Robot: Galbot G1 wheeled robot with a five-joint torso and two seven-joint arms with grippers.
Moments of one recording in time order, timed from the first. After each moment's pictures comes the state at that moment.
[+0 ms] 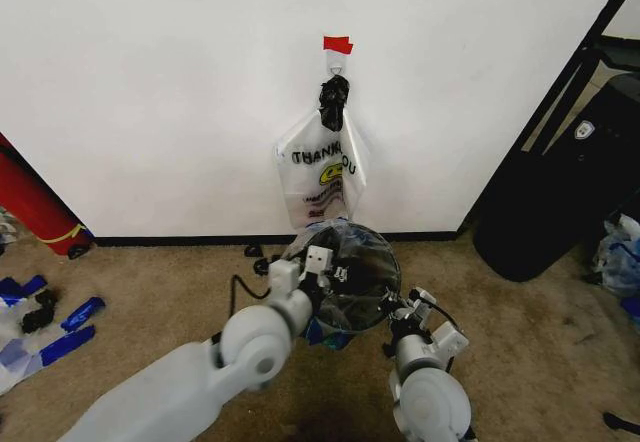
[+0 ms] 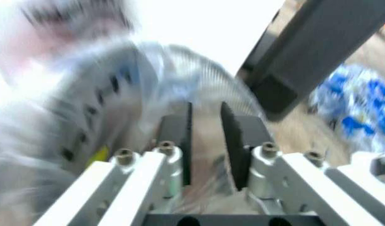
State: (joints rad) left arm 0.85 -0.86 0.25 -2.21 -1.04 0.30 -0.51; right arm -1.41 1.46 0.26 2.04 0.88 -0.15 0.52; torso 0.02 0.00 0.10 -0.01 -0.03
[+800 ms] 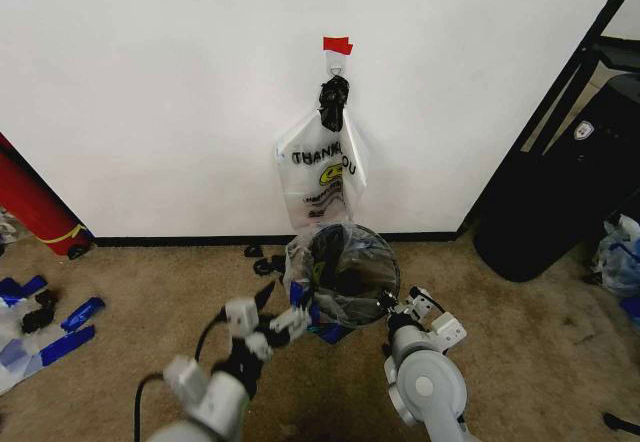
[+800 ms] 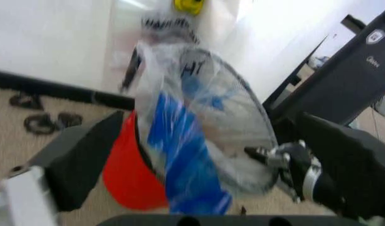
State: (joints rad) left arm 1.69 -0.95 -0.11 -2.37 -0.65 -0.08 -0.30; right arm -1.37 1.52 0.28 2.05 0.98 -0.23 0.69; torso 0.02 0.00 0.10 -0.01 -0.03
